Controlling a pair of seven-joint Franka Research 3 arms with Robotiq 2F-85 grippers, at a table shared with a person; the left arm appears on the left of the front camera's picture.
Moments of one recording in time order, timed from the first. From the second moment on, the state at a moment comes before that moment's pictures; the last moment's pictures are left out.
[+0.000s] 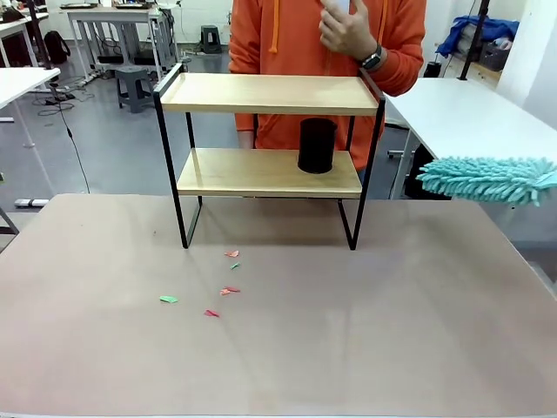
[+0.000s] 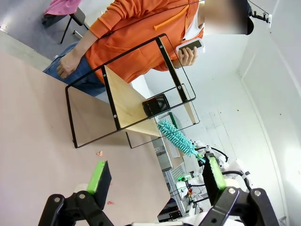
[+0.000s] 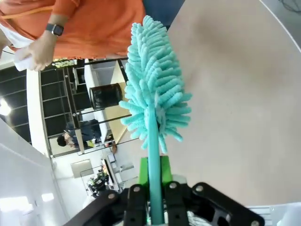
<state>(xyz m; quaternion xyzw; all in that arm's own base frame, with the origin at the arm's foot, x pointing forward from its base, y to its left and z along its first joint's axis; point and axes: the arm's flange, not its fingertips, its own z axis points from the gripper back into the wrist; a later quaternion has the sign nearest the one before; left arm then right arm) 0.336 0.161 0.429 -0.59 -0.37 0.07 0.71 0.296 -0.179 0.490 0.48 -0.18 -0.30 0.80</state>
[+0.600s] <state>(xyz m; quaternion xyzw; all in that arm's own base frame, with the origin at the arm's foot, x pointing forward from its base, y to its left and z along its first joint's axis) 0.336 0.161 0.429 -0.59 -0.37 0.07 0.71 0.295 -0.179 0.490 0.49 -0.17 -0.30 0.80</state>
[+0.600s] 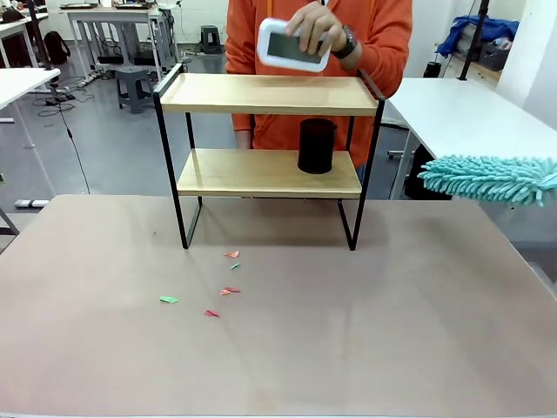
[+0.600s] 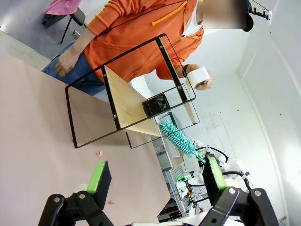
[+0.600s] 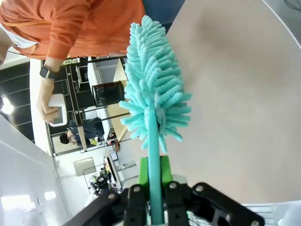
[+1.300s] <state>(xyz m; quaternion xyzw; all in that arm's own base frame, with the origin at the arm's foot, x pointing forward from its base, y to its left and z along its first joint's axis) 0.297 0.060 0.609 -0.67 -0.36 -0.18 0.62 0.173 -0.239 0.595 0.57 -0.19 -0.12 0.79</state>
